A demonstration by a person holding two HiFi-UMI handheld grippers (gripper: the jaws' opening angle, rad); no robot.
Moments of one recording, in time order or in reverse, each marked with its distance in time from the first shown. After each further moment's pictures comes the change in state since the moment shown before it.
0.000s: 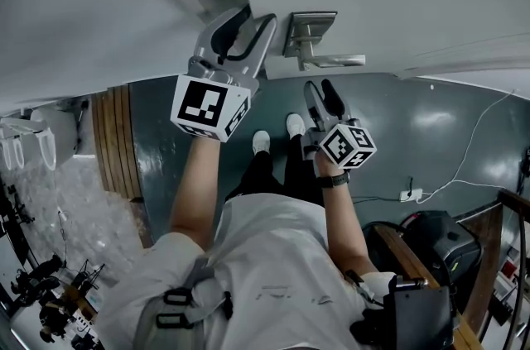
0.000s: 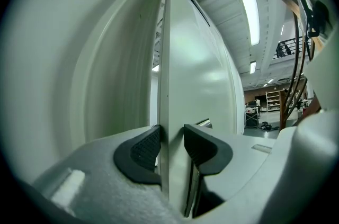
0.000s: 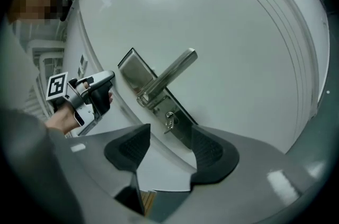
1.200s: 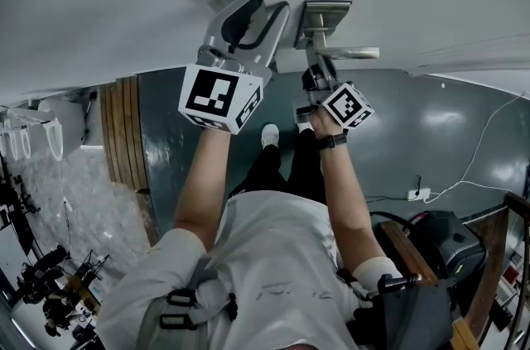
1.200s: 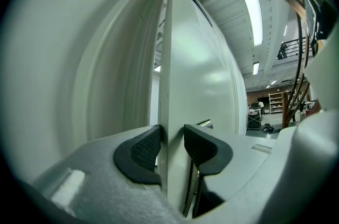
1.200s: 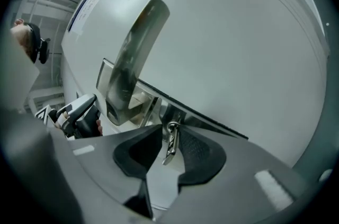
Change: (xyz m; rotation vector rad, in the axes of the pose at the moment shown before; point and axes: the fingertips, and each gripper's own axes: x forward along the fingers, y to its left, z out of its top) left arm -0.001 0.000 0.001 -0.021 -0.002 0.024; right arm 0.077 0.009 0.012 0.340 -0.137 0.175
